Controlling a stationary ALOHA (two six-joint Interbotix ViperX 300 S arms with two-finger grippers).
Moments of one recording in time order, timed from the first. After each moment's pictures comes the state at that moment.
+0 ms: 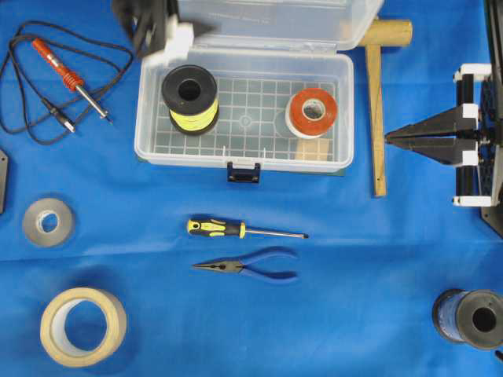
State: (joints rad) left arm 0.36 -0.18 0.30 -0.03 0.68 0.33; right arm -0.05 -0.88 1.17 0.00 -0.17 0.00
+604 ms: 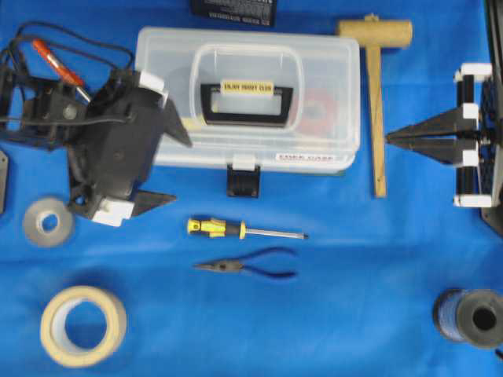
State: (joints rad) left arm -0.04 -0.35 0.46 -0.05 0.71 0.32; right arm -0.05 -0.88 1.17 0.00 -0.17 0.00
